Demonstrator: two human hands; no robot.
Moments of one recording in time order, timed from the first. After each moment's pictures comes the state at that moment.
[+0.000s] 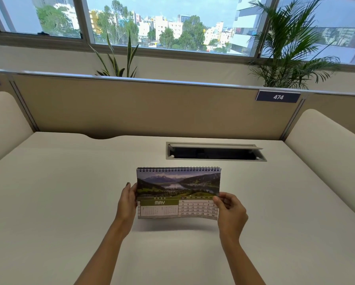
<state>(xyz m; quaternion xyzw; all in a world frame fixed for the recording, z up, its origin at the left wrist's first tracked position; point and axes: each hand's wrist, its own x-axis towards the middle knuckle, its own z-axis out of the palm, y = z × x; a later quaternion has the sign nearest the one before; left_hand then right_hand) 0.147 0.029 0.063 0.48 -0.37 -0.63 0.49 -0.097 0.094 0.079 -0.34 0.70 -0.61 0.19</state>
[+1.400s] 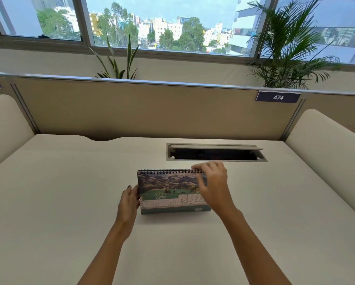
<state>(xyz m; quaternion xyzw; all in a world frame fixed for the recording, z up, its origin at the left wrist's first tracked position) 0.148 0.031 0.065 0.49 -0.34 -0.62 0.51 -0.084 0.044 0.132 -0.68 0.62 -0.39 0.00</state>
